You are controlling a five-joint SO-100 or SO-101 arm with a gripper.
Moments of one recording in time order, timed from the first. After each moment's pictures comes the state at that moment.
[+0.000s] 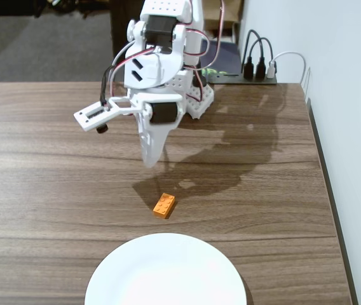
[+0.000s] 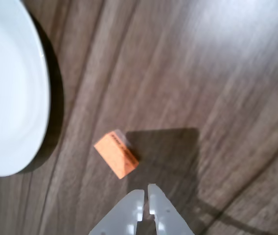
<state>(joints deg) 10.7 139.7 147.1 52.8 -34.6</state>
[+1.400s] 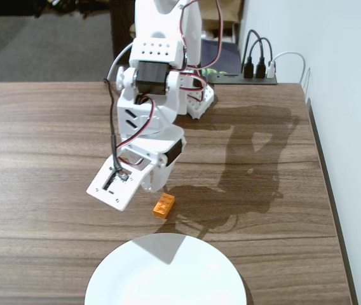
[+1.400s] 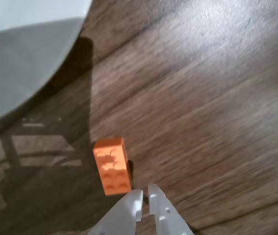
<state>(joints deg) 8.4 97.0 113.5 65.1 -65.7</state>
